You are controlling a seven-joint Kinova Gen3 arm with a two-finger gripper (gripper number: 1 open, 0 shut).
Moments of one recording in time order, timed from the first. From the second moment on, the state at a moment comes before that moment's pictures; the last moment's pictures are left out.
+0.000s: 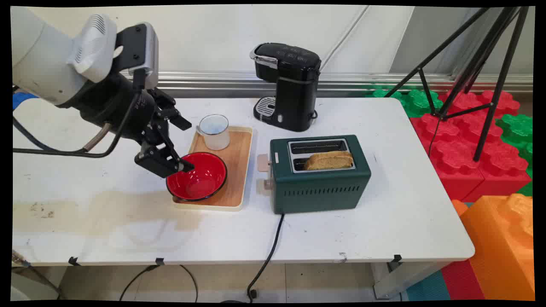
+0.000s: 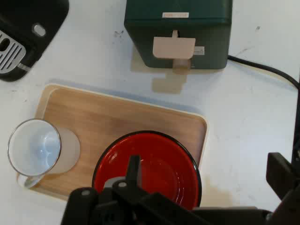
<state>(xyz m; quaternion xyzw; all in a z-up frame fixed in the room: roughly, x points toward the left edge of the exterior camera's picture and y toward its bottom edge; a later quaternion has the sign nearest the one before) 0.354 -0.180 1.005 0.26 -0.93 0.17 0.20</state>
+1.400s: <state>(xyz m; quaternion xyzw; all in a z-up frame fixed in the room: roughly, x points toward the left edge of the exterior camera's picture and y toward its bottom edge) 0.294 -0.269 0.952 0.28 -0.92 0.14 0.22</state>
